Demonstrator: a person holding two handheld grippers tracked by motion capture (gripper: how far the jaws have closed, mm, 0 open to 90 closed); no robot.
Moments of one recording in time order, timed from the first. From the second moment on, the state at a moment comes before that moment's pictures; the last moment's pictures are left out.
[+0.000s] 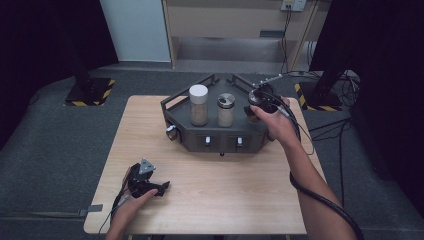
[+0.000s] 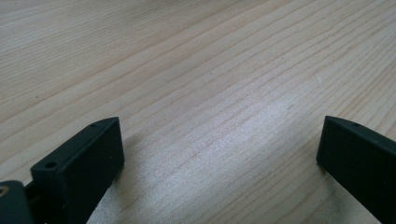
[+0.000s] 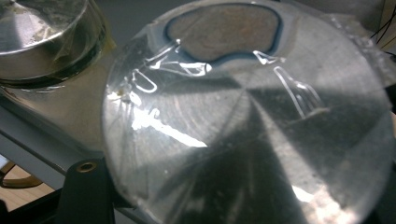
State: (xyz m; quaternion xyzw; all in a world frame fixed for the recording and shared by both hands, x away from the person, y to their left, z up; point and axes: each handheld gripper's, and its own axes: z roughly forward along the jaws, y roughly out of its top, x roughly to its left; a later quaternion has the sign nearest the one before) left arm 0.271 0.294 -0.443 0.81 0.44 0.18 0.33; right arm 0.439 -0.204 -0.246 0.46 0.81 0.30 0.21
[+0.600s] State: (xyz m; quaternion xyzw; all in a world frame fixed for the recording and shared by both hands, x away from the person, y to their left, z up) left arm 0.271 0.294 -0.443 0.81 0.44 0.18 0.33; right arm 0.452 -0.201 -0.253 0.47 0.80 0.30 0.20
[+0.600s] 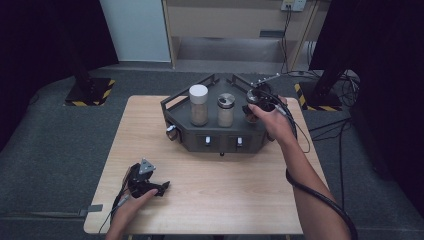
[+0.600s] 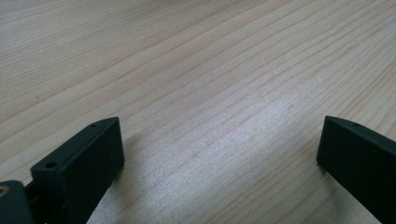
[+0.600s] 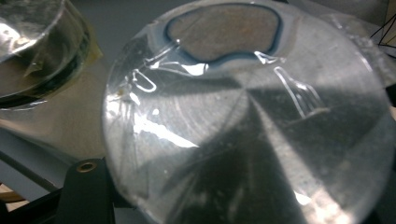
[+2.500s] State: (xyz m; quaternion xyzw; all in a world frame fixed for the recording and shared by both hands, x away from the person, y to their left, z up) left arm 0.271 0.294 -0.443 0.81 0.44 0.18 0.33; right arm 0.461 -0.208 -0.271 0.48 0.80 0.32 0.18
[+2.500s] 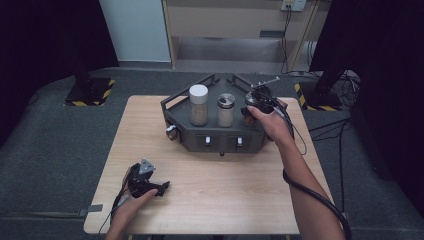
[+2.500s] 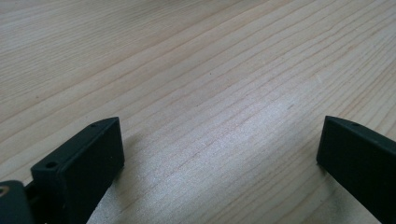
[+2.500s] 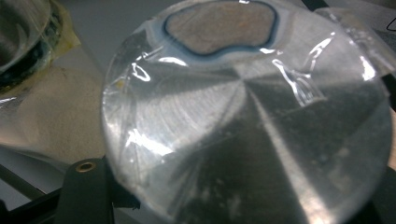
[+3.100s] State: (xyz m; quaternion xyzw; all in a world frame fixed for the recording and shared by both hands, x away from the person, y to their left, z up) left arm 0.271 0.294 -0.443 0.81 0.44 0.18 0.33; right arm 0.459 -0.209 -0.273 0.48 0.79 0.33 0.18
